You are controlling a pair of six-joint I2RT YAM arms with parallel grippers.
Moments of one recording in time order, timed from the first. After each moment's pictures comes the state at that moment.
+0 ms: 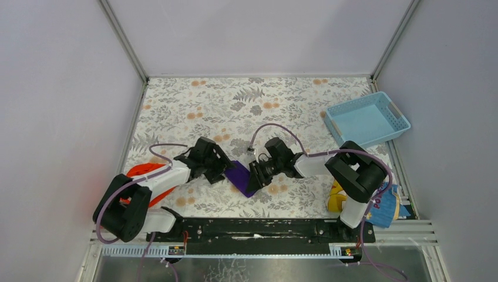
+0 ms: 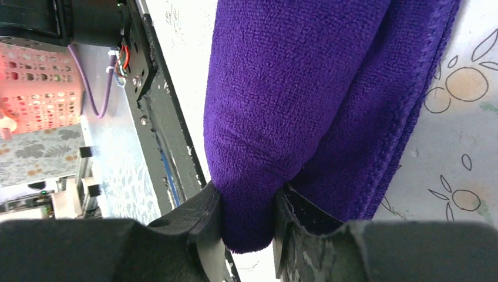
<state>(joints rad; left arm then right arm) -0.48 1.30 0.52 -0.21 0.14 -1.15 0.80 1.77 0.75 0.20 -0.75 0.40</state>
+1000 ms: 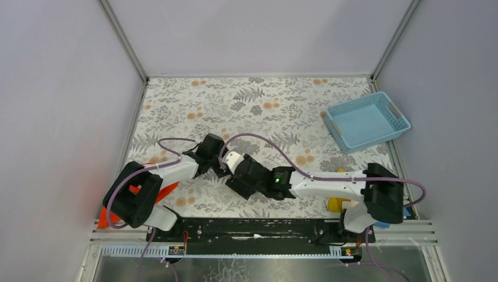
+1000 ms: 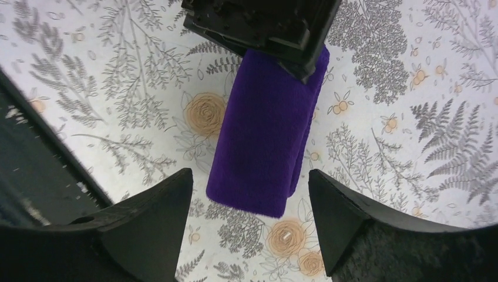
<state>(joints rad) -0.52 1.45 0.60 -0.10 0.14 -1.14 1.25 1.51 1.00 -0.31 0.30 0.10</state>
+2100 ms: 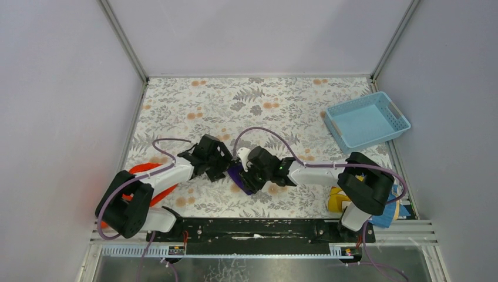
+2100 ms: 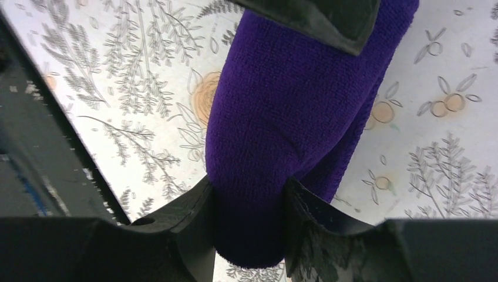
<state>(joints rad) -0.51 1.34 0.60 -0.22 0.11 -1.11 1.04 1.67 0.88 -0.09 -0.13 0.12</state>
